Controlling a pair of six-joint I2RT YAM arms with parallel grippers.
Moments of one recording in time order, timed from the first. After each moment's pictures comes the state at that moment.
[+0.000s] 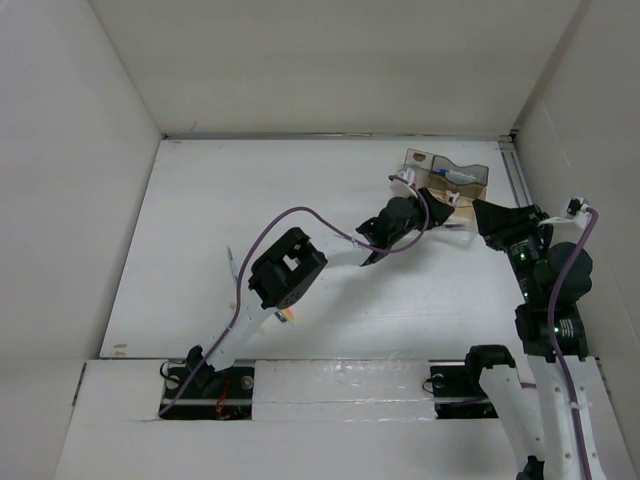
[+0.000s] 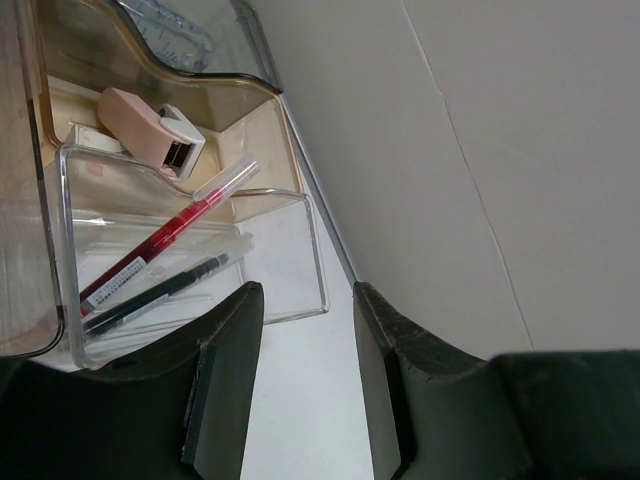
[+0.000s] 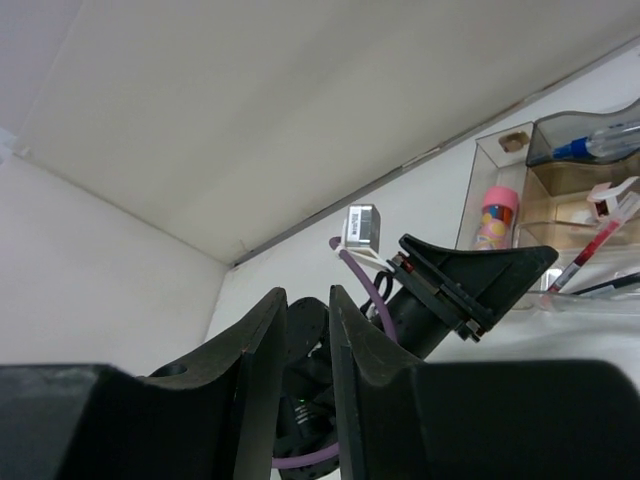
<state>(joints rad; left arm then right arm) -0.96 2.41 1.73 0.62 -0.08 -0.98 0.01 0.50 0.81 -0.22 -0.11 0.79</state>
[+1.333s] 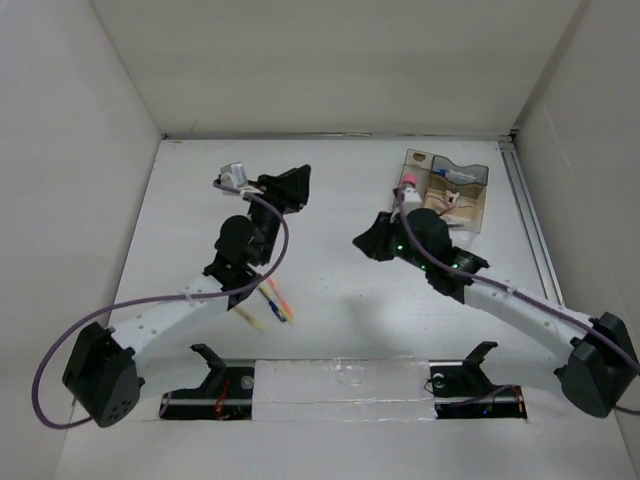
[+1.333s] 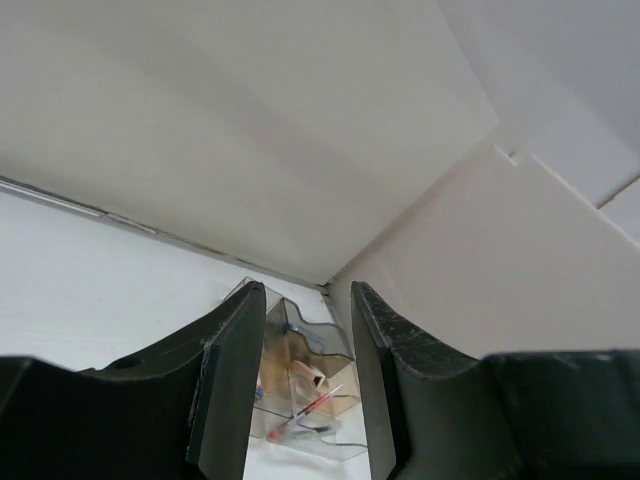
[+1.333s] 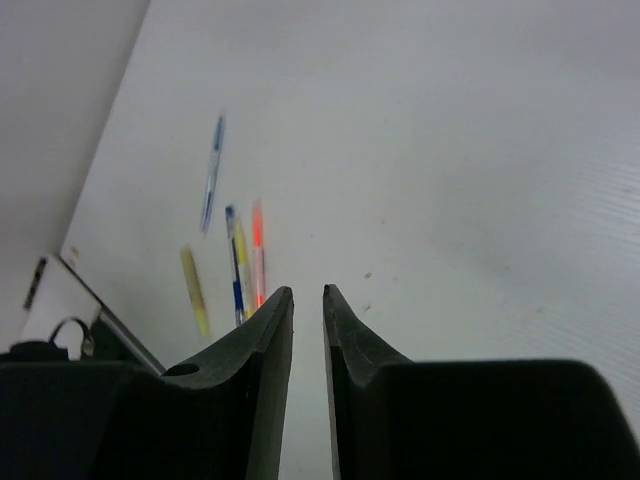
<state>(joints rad) -0.73 1.13 0.73 0.72 -0.41 -0.66 0.67 1.12 0.77 0.01 -0.04 0.64</state>
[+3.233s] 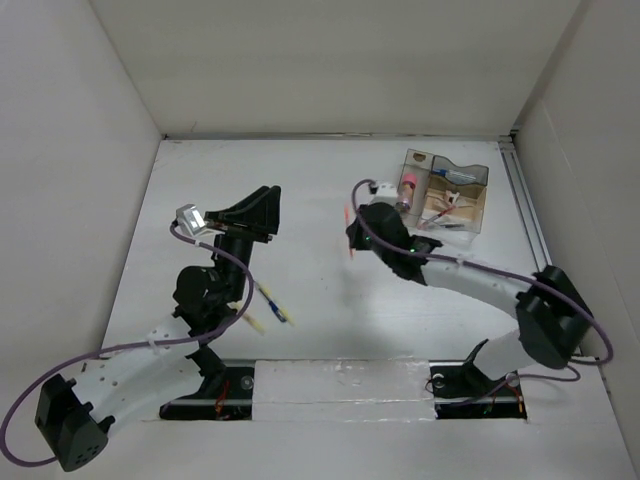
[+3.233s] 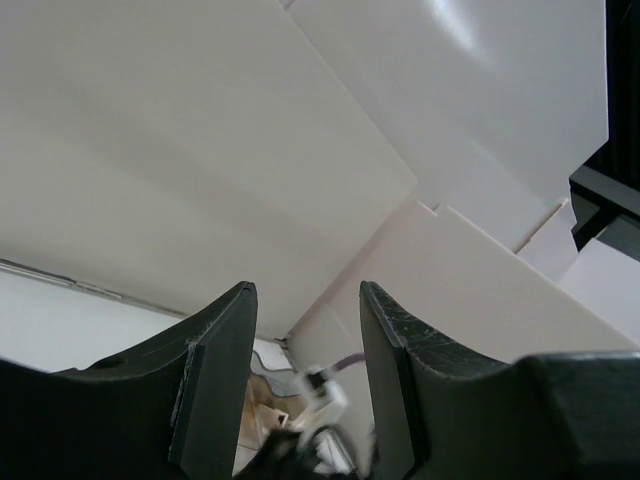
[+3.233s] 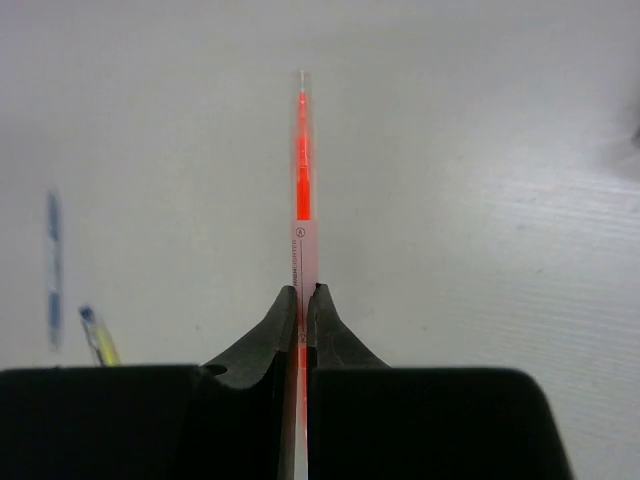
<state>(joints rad) -0.79 0.73 0.50 0.82 -0.48 -0.56 0.84 1.55 0.98 -0.01 0.36 0.57</state>
